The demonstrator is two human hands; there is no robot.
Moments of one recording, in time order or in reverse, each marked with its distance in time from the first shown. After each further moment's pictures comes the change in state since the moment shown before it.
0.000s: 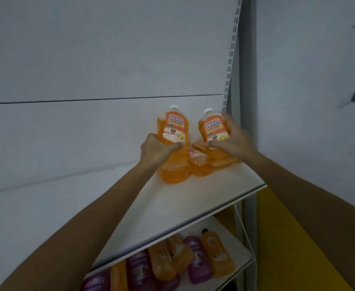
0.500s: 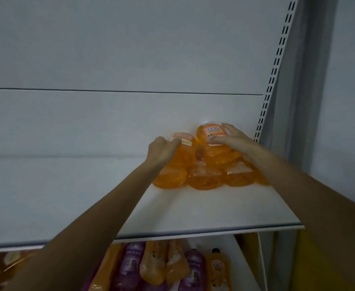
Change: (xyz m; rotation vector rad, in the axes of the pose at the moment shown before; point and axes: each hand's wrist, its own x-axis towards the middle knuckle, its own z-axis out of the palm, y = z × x) left_hand 0.019 0.013 0.064 0.214 0.283 -0.211; right_hand 0.111 0.053 0.028 0.305 -0.536 0.080
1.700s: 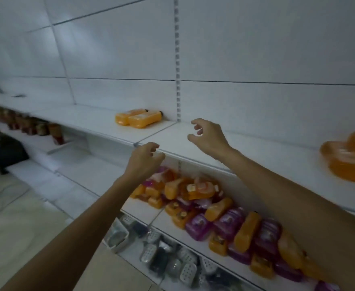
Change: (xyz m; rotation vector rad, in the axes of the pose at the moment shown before) left_hand -0.254 -0.180 -0.340 0.384 0.532 -0.193; right_hand -0.219 -0.214 0.353 -0.077 -0.363 -0.752
